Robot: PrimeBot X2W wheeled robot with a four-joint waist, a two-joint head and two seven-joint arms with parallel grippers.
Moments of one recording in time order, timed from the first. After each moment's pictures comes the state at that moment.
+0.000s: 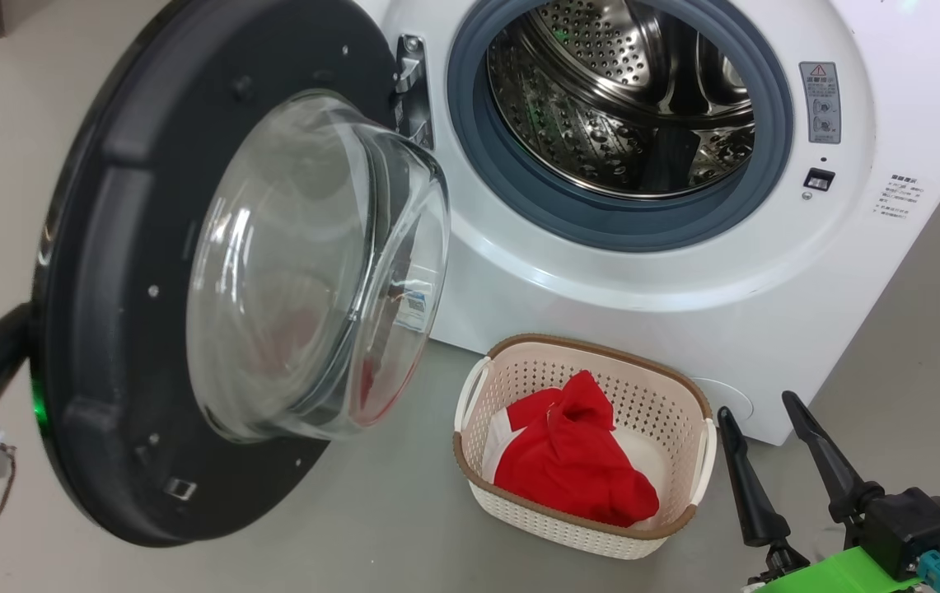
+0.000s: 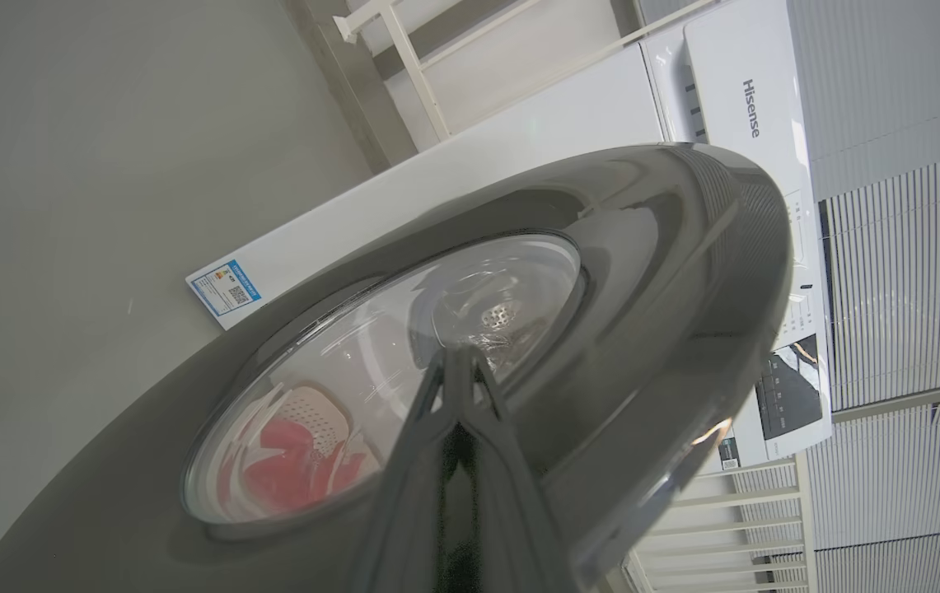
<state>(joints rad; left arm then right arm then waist) -0.59 0.19 0.47 0.44 -1.14 0.04 0.88 0.08 -0.04 0.02 0.05 0.19 0.13 -0.26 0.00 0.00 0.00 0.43</state>
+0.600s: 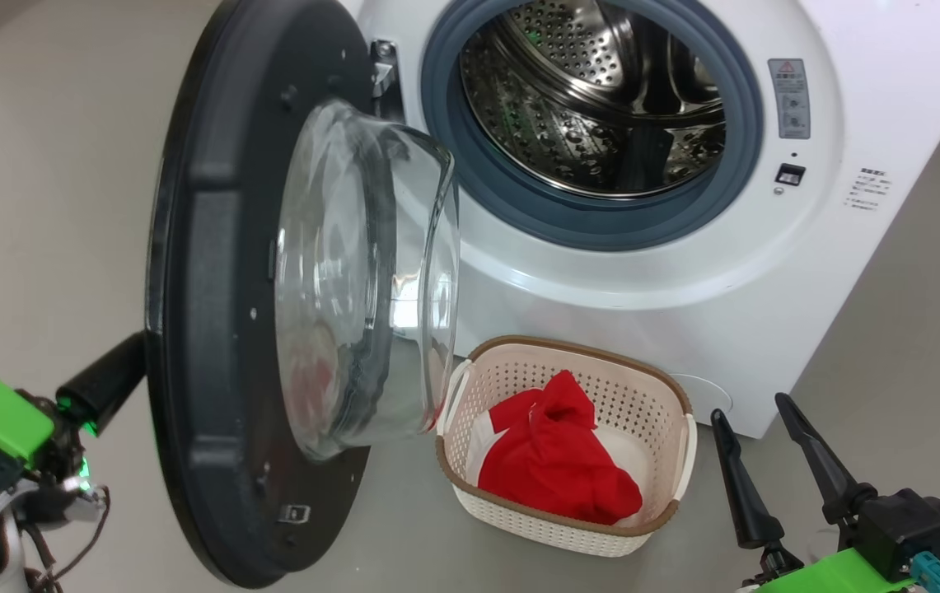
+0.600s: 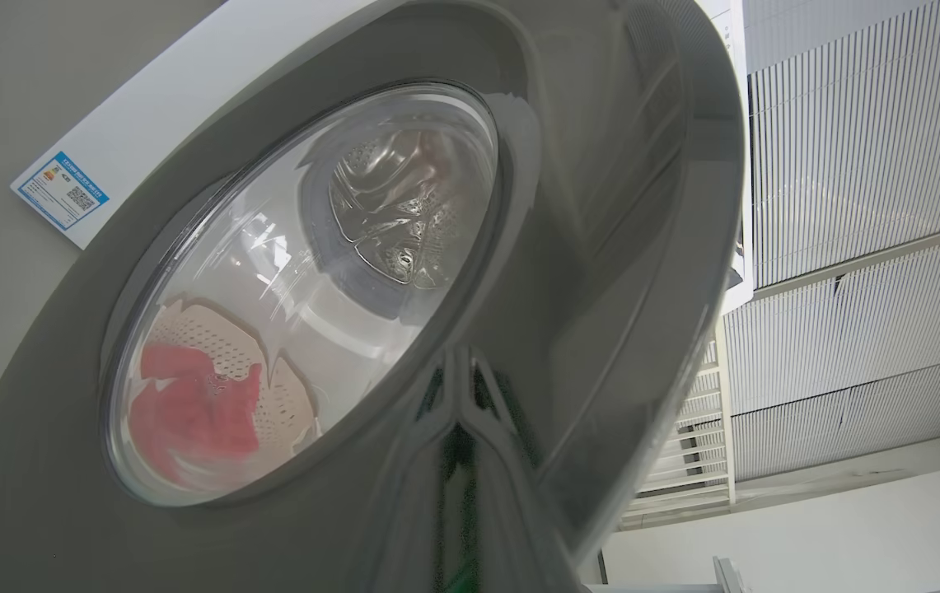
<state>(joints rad) -0.42 0.06 0.40 0.12 -1.22 0.09 0.98 0.08 -0.04 0.03 0.05 0.19 0.13 -0.26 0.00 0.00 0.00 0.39</state>
